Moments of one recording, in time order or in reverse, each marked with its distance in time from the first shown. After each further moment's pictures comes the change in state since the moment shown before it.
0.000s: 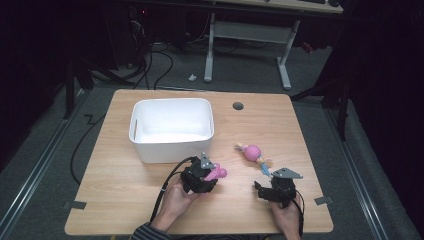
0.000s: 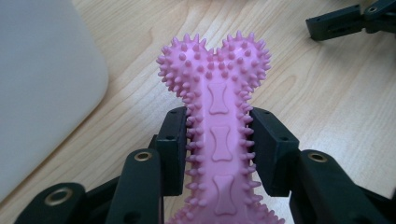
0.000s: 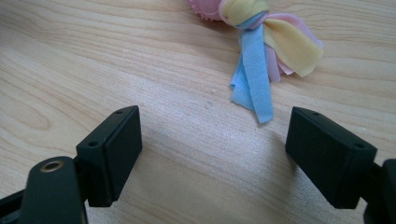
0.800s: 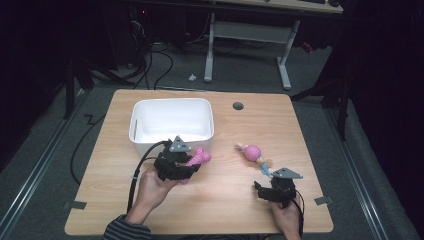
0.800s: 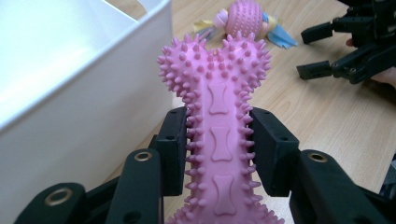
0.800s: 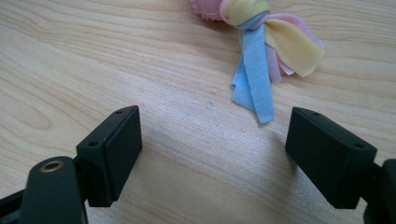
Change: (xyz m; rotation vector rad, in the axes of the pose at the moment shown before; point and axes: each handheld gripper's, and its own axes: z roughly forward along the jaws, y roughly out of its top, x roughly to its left) left arm 0.041 0.009 -0.084 -0.114 -0.007 -0.049; right arm 0.000 0.000 0.000 0.000 0.001 -0.001
